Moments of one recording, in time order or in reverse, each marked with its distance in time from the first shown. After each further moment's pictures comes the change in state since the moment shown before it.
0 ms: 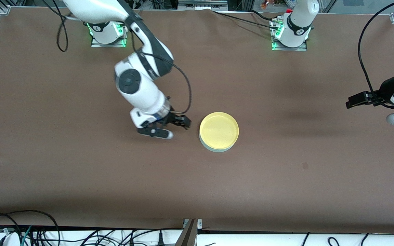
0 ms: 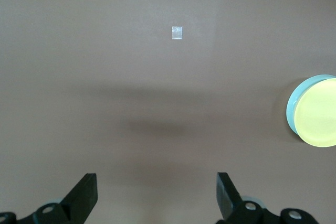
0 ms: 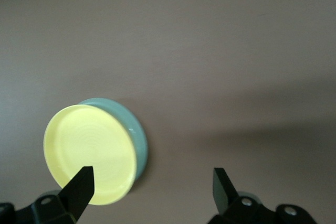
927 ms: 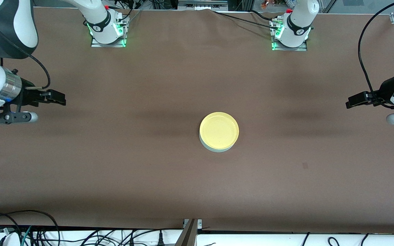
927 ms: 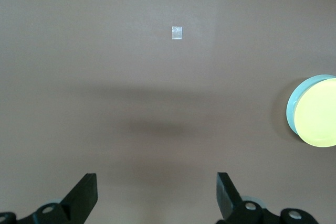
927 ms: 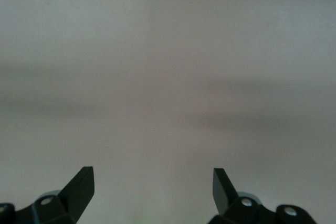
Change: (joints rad) left arm 0.000 0.001 0.000 0.001 0.000 0.000 0.000; right arm -0.011 -0.286 -0.540 -0.008 -0.078 -0.602 -0.791
